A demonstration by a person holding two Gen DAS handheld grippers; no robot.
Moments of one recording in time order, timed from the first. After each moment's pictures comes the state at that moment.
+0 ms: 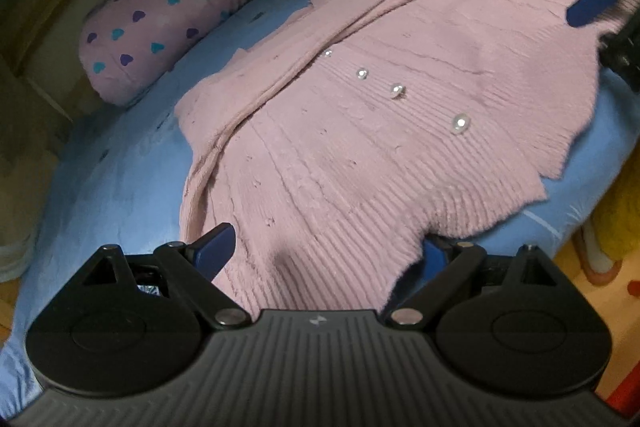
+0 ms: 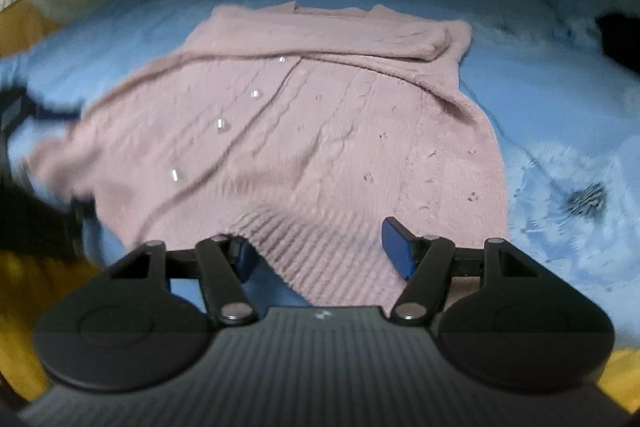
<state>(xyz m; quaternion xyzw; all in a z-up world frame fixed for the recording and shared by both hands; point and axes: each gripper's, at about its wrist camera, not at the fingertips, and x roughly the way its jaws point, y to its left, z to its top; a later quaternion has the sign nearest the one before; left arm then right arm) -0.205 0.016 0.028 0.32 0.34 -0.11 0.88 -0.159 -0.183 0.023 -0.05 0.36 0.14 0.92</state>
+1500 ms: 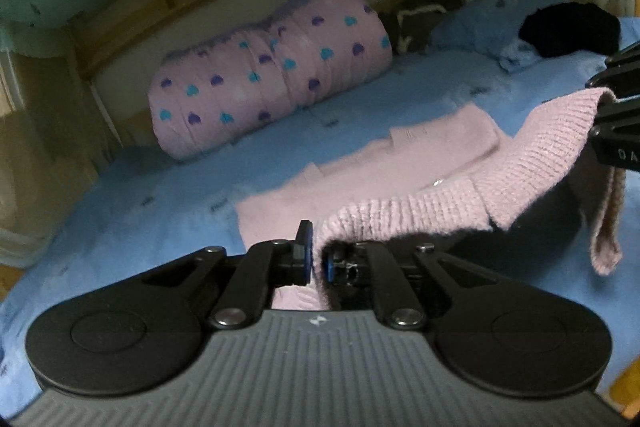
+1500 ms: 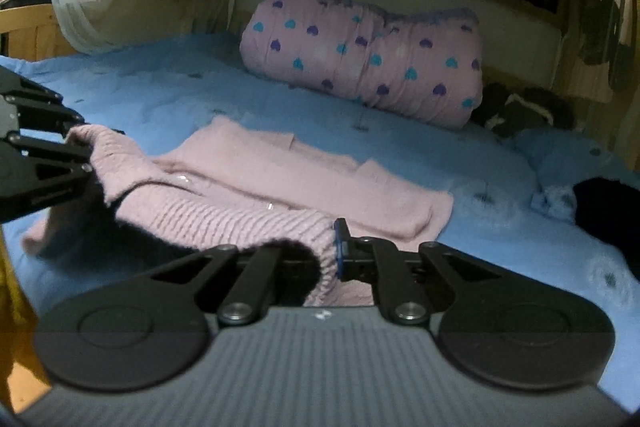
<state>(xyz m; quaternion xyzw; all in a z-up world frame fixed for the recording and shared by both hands) -0.172 0.006 0.111 0.22 0.19 -0.06 0.96 -0.132 -0.164 0.086 -0.12 0.17 0.13 0.97</state>
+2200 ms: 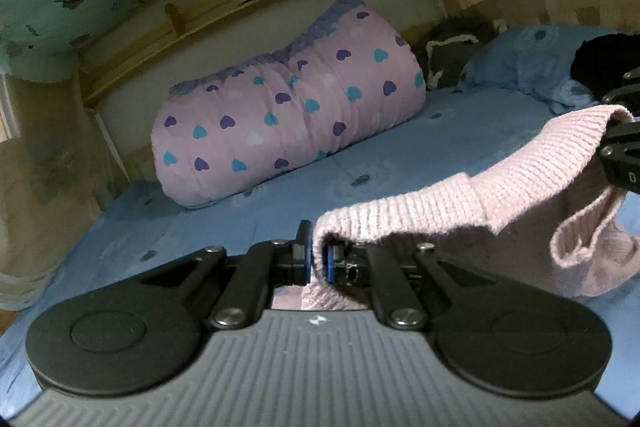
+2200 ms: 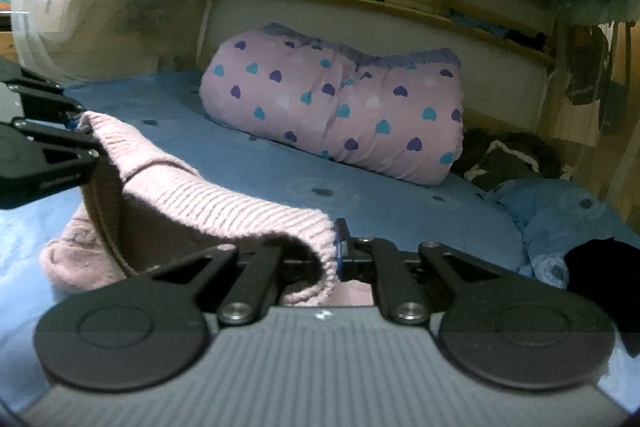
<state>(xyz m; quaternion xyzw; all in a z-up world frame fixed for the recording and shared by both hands) -0.007 -0.007 0.142 0.21 0.15 -0.04 0.96 -0.009 -0.171 0.115 -0.12 0.12 0.09 0.98</state>
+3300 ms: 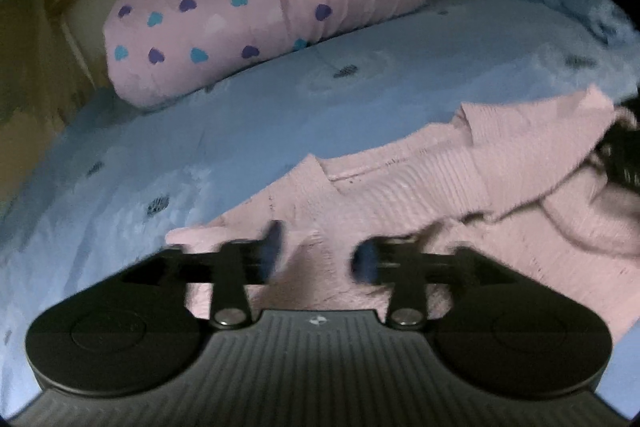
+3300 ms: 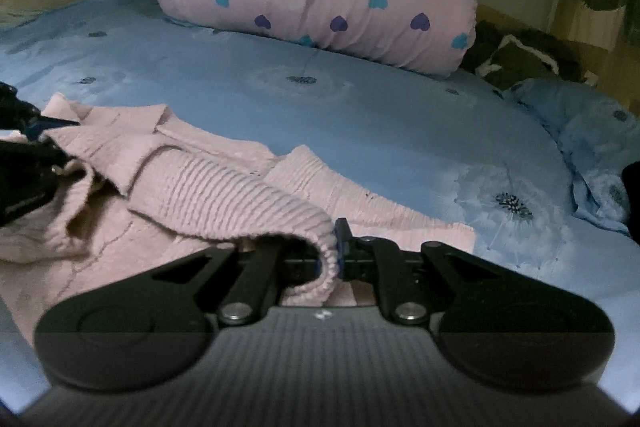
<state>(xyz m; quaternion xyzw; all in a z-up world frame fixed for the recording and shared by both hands) 0.125 -0.010 0.047 0.17 0.31 -0.03 0.94 0.118 -0.180 0.025 -0.09 0.27 0.07 0.96</state>
